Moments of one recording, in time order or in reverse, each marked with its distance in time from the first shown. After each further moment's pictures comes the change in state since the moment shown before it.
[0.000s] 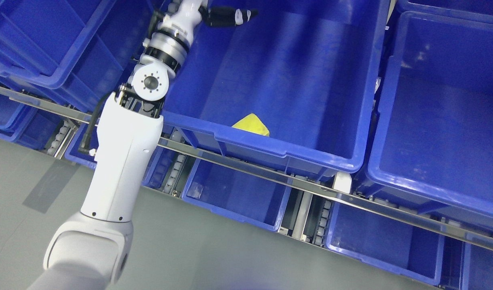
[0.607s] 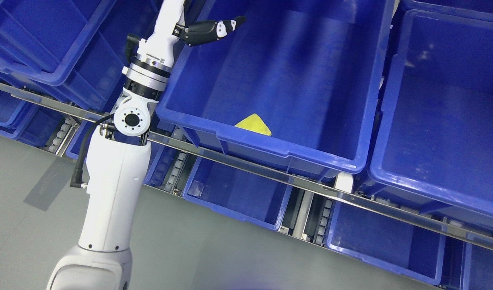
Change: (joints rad) left arm 0.133 0.000 0.095 -0.137 0.004 -0.259 0.020; right arm 0.000 0.000 0.000 0.000 0.000 -0.005 0.000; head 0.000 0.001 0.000
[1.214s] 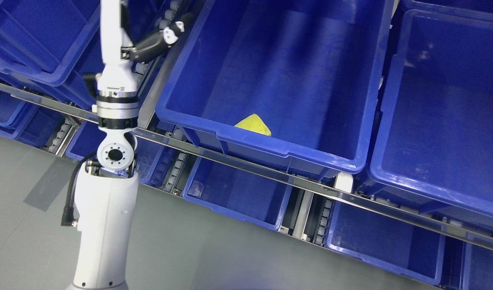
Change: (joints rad) left arm 0.199 0.000 0.093 -0.150 0.061 -0.037 0.286; right arm 0.000 0.000 0.000 0.000 0.000 0.005 0.000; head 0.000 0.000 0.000
